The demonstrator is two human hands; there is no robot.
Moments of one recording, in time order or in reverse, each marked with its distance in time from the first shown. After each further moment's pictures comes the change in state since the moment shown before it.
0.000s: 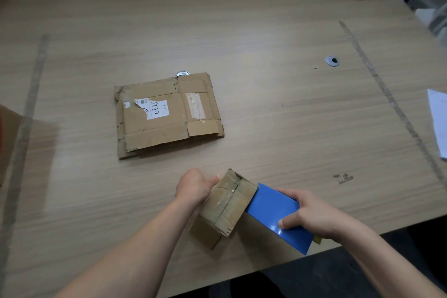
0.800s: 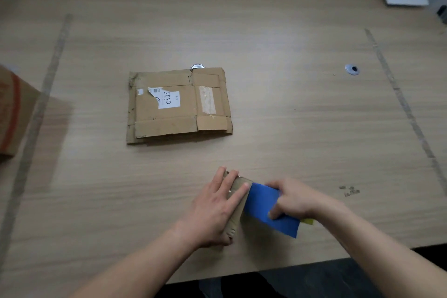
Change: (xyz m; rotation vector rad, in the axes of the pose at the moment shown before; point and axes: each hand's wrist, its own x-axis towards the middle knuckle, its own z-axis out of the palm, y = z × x) left_hand -0.070 -0.013 0.019 0.723 -0.050 0.781; right_hand 0.043 -0.039 -0.003 -0.417 -0.077 0.014
